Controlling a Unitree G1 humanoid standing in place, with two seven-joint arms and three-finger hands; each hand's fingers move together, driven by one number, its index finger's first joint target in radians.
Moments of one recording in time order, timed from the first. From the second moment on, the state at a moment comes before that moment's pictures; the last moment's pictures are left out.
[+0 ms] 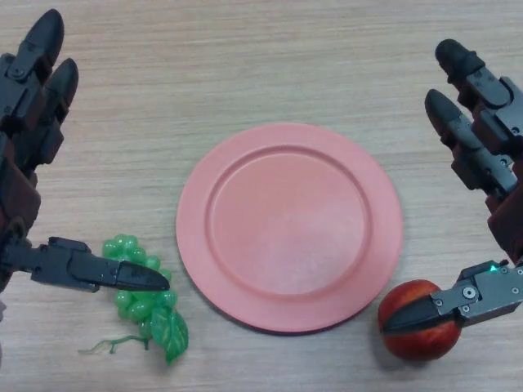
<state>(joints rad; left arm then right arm) 0.04 0.25 0.25 -0.71 -0.17 0.26 -0.22 0.04 -0.22 -0.03 -0.87 0.12 0.46 0.20</state>
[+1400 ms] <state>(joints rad) 0.02 0.25 0.20 -0.53 -0.08 0.12 -0.22 0.19 -0.21 -0.09 -0.04 -0.16 -0.35 0.19</state>
